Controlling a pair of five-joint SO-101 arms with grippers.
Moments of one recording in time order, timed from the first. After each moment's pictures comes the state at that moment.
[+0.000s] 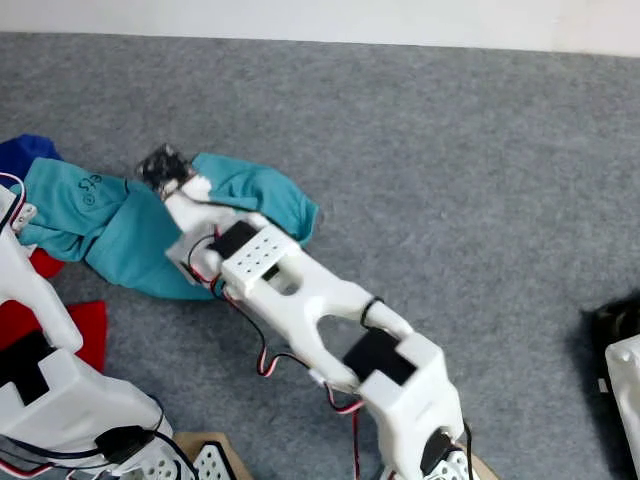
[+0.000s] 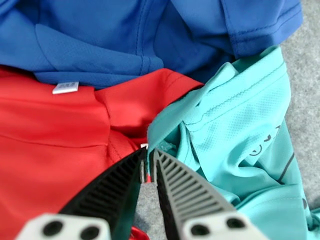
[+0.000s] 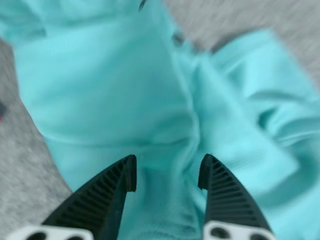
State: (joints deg) left arm -45.0 7.7 1.5 65.5 21.9; right arm -51.2 23.2 -1.0 39.1 1.1
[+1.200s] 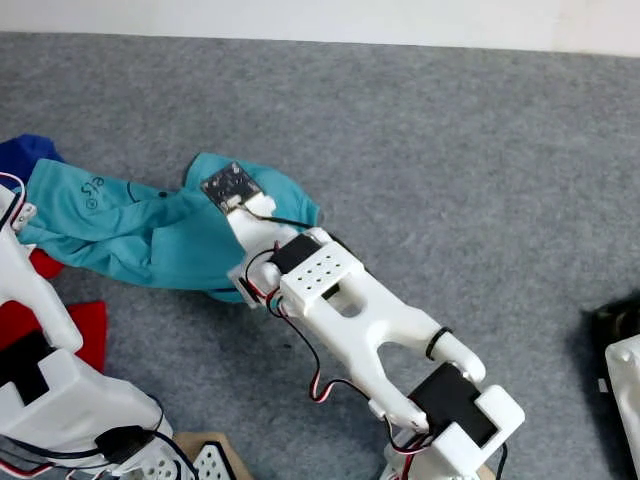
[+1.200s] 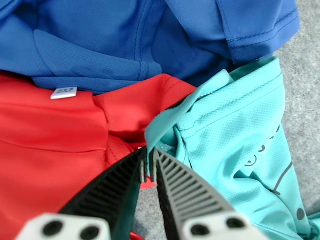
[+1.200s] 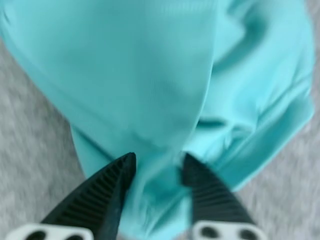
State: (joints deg) left arm -45.0 7.7 1.9 64.2 21.9; right arm -45.5 -0.9 24.1 43.9 1.1
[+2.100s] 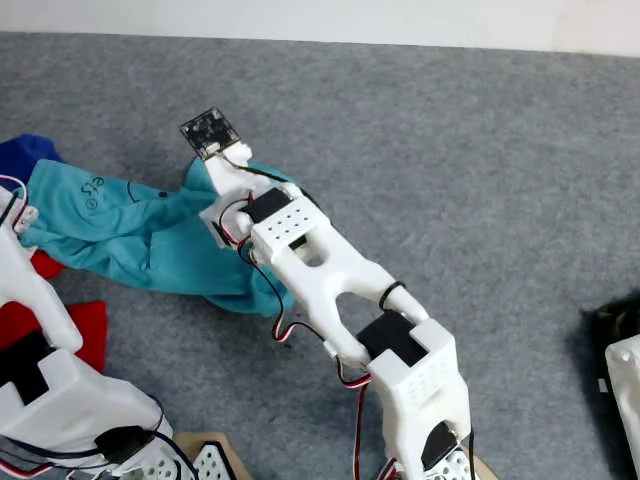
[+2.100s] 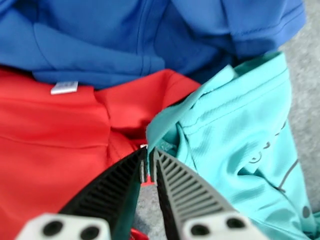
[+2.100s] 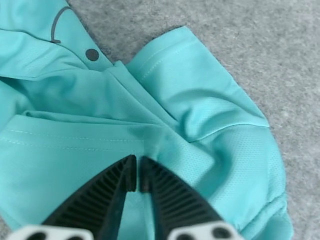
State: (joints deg) left arm -45.0 7.7 3.3 64.2 21.9; right arm -42.6 23.6 -5.8 42.0 1.1
